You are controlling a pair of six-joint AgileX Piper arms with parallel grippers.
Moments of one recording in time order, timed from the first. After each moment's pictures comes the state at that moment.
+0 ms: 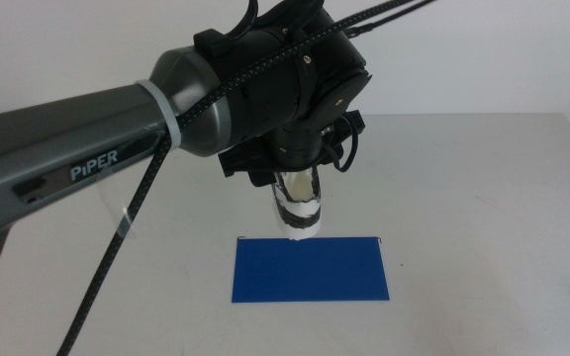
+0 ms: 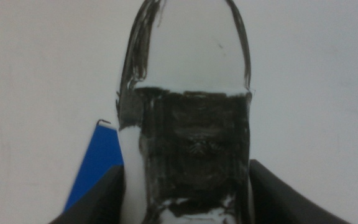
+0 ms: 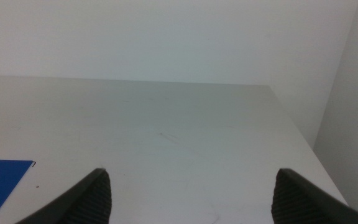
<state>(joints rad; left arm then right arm) -0.82 1.90 -1.71 0.45 1.11 -1.27 -0.03 -0.01 0.03 0.04 0.17 -0.06</state>
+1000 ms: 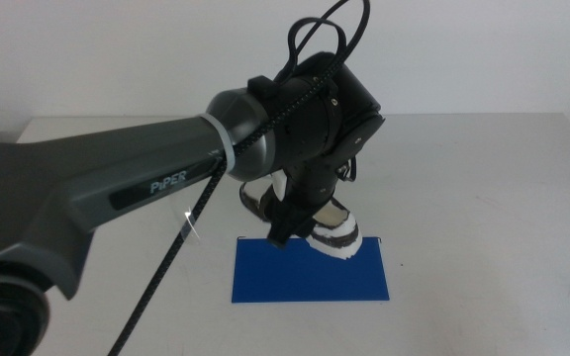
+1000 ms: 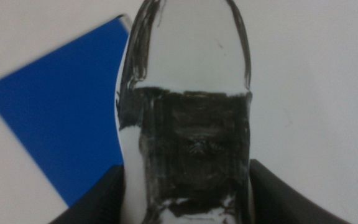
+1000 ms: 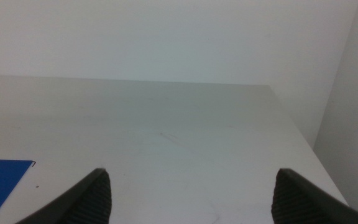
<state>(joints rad) -0.82 2.02 -1.71 0.36 1.11 -2.02 -0.03 -0.01 0.03 0.04 0.17 -0.06</state>
